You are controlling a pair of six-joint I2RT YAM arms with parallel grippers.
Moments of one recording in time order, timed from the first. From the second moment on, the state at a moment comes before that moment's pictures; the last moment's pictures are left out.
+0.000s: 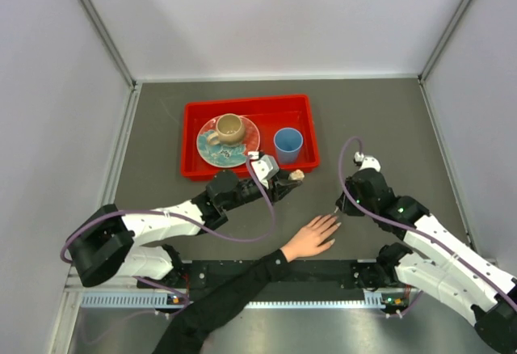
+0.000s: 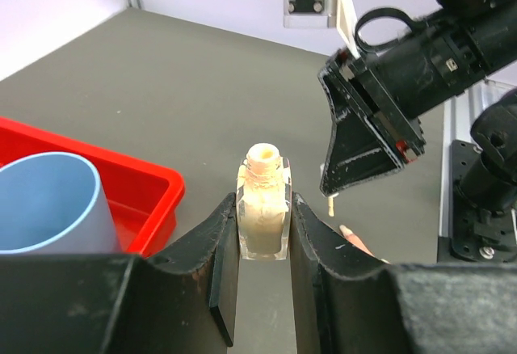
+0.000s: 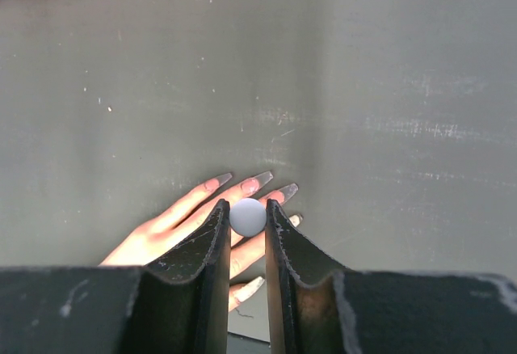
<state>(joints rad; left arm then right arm) -0.94 1.27 0.53 0.82 0.25 -0.07 0.62 0.74 0.54 -0.62 0.17 0.60</state>
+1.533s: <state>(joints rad) -0.80 1.51 1.19 0.52 0.09 -0.10 0.52 0.80 0.45 -0.58 0.11 0.63</state>
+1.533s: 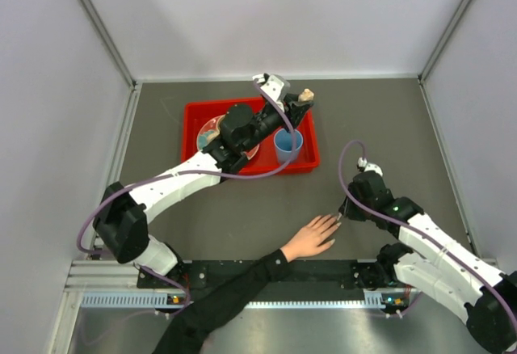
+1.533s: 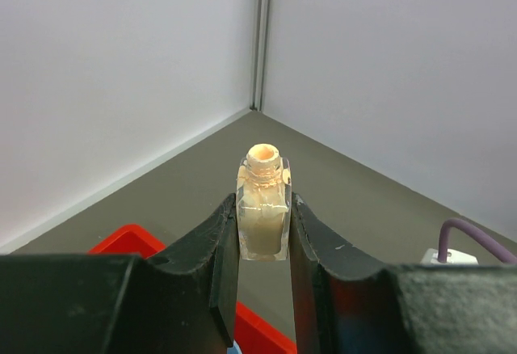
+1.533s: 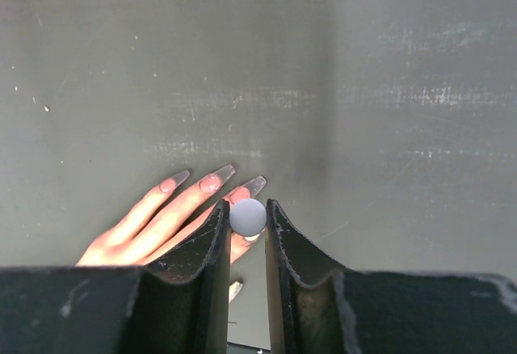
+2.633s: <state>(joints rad) -0.80 1.54 1.21 0.49 0.11 -0.12 0.52 0.81 0.45 -0.54 0.07 0.58</state>
